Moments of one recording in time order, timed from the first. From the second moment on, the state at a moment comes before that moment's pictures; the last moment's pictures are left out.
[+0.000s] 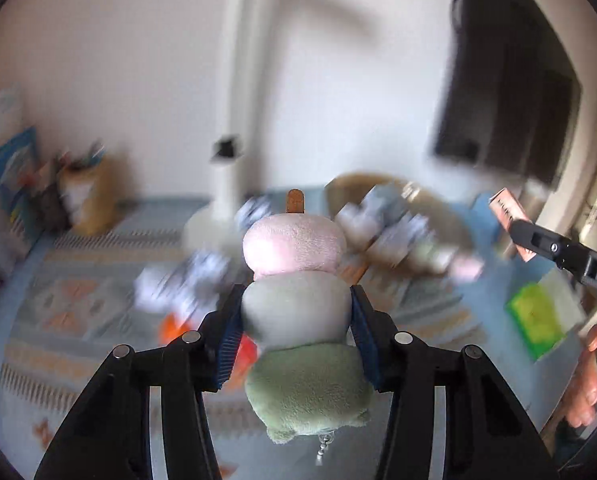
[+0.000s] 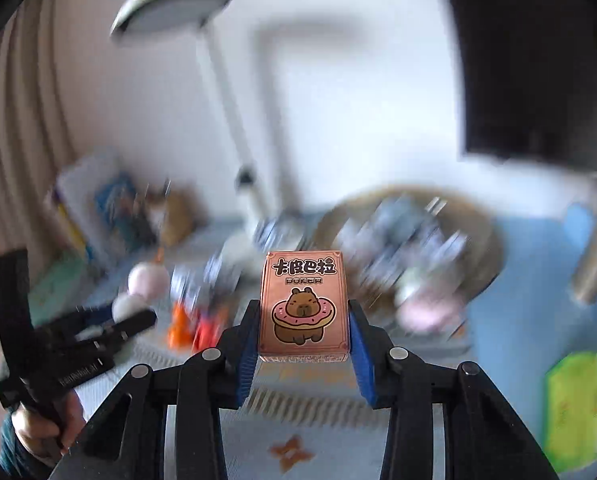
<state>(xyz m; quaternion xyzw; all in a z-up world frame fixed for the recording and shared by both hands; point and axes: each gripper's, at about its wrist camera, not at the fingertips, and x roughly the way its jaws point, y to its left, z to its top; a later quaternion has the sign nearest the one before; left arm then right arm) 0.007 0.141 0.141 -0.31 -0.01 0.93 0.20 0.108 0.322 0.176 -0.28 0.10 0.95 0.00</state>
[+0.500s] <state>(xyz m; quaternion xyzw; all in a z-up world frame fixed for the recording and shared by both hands) -0.116 0.279 0.132 -0.33 -0.02 0.89 0.30 0.011 0.461 0.176 -0.28 0.21 0.92 0.16</state>
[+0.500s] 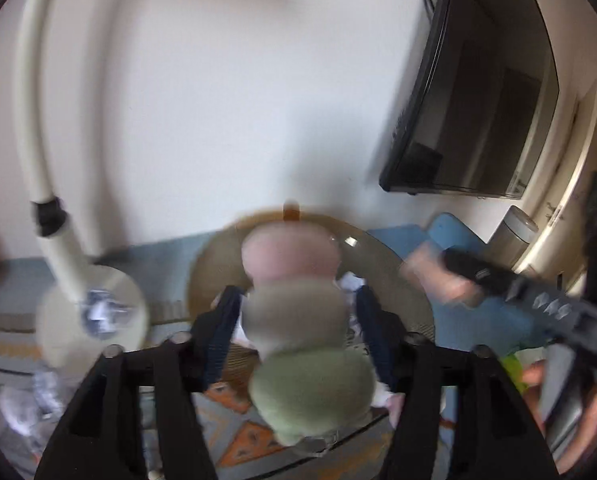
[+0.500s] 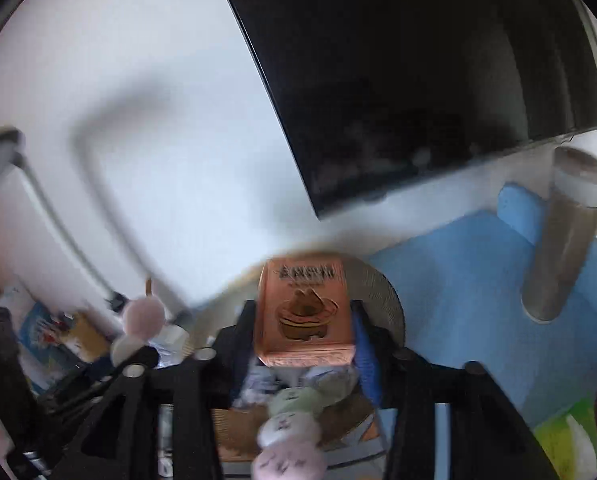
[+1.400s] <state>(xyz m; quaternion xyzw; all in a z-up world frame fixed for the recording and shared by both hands) 0.037 0.014 0.110 -0.30 -0.14 0.94 0.03 0.077 0.296 0.136 -0.33 0.12 0.93 -0.04</state>
